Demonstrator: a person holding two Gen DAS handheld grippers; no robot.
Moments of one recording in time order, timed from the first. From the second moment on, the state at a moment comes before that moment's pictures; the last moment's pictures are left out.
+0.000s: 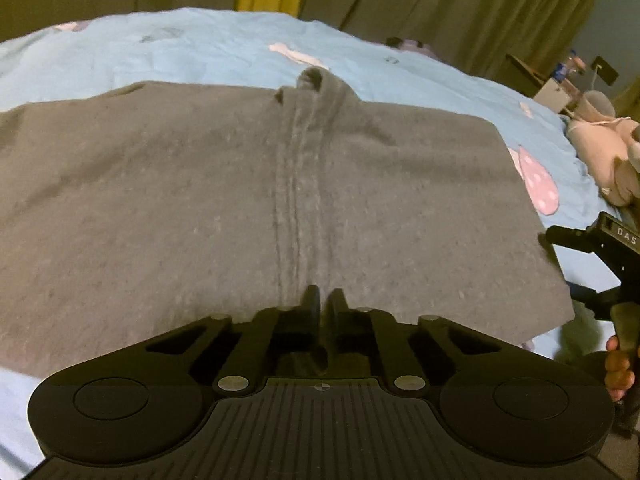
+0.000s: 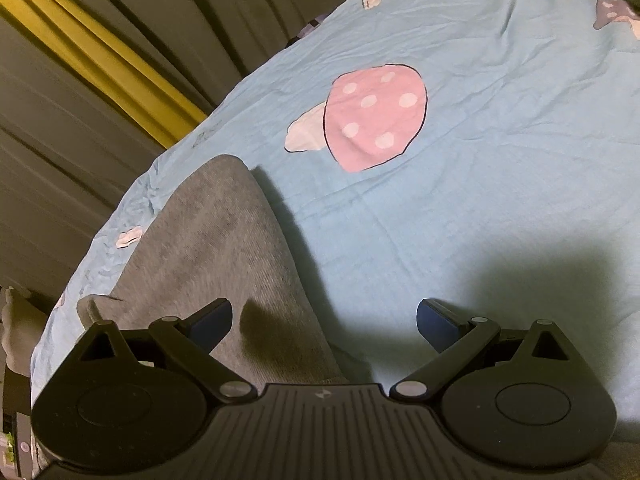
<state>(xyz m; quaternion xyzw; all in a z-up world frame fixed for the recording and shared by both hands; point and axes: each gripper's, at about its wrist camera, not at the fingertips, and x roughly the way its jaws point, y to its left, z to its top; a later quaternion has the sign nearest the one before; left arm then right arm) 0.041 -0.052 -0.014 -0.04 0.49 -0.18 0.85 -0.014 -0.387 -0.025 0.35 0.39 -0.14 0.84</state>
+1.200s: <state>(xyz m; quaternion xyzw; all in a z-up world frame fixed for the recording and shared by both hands) 0.022 -0.019 -0.013 -0.13 0.51 -0.19 0.83 -0.015 -0.384 -0.021 0.34 0.39 -0.15 0.85</state>
